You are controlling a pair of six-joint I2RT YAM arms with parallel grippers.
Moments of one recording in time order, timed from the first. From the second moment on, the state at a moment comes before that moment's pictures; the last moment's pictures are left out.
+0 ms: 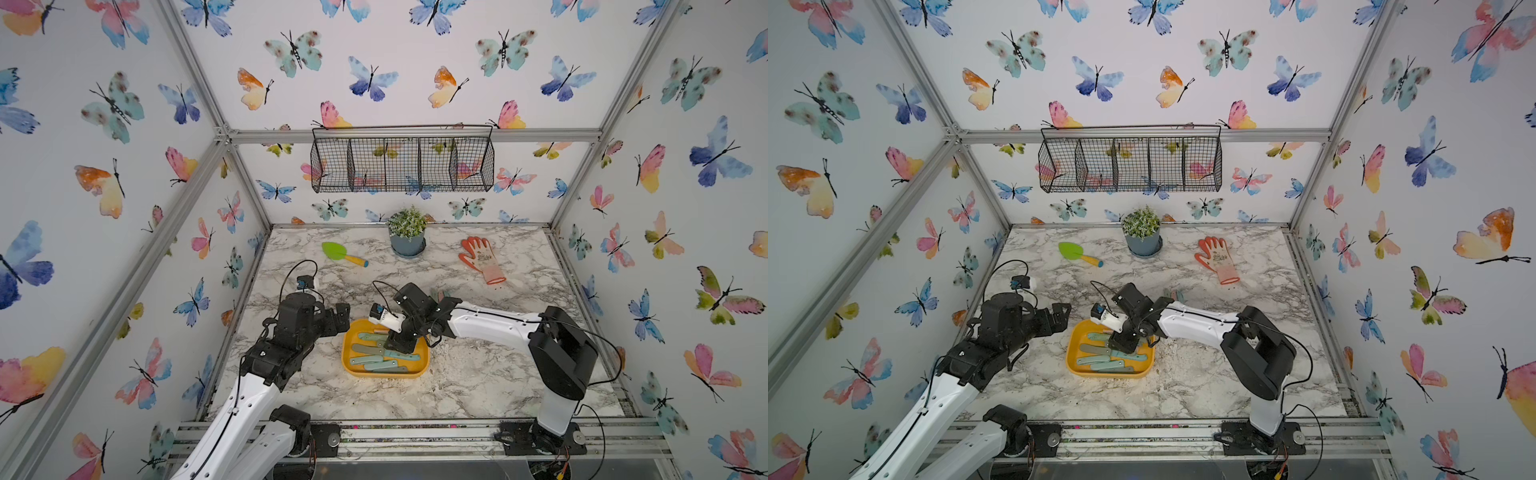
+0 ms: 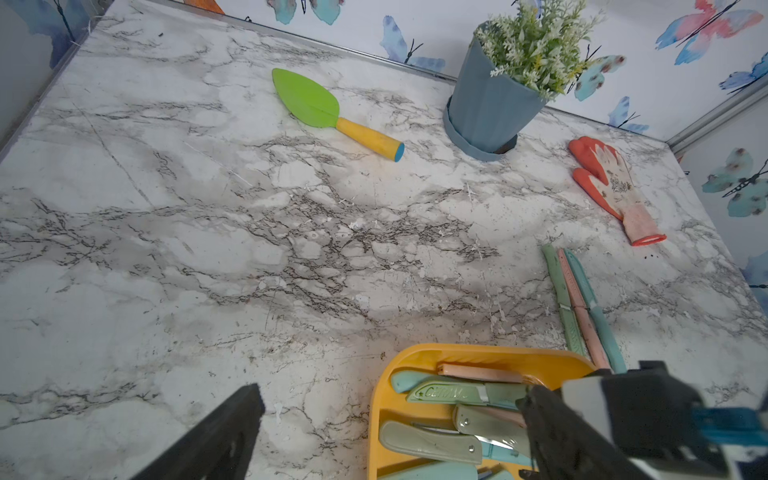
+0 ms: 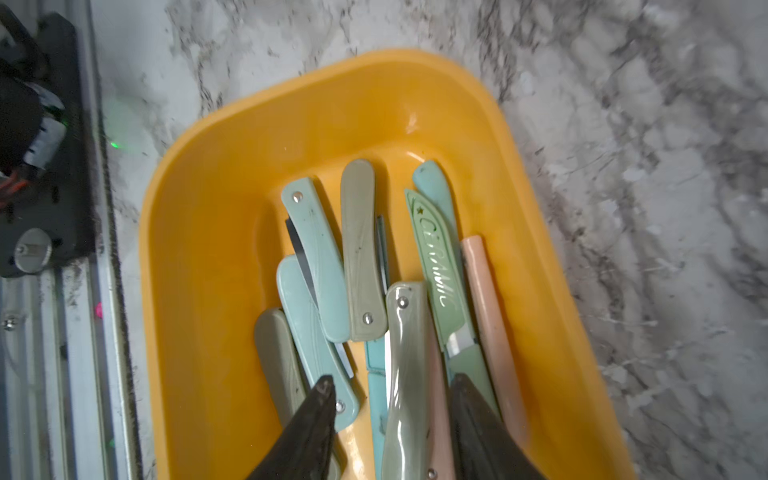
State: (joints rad) left arm -0.36 0.75 0.71 -0.56 -0.08 -0.40; right arm 0.98 1.86 1.24 -0.43 -0.27 -0.25
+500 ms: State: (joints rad) left arm -0.36 0.73 0.71 -0.57 -0.08 -0.40; right arm 1.01 1.98 1.34 -0.57 -0.13 -0.26
